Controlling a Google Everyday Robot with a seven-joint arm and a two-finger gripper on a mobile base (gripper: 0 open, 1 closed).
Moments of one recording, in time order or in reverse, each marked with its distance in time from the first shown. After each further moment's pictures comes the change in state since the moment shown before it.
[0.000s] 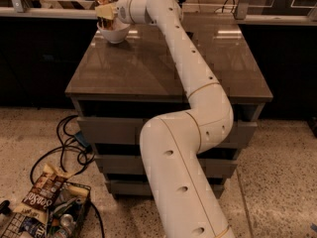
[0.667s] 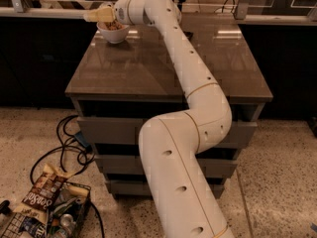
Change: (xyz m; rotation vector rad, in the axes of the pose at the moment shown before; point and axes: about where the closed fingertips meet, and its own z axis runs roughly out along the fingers) arm 0.004 0.003 0.005 -0.006 0.005 0.002
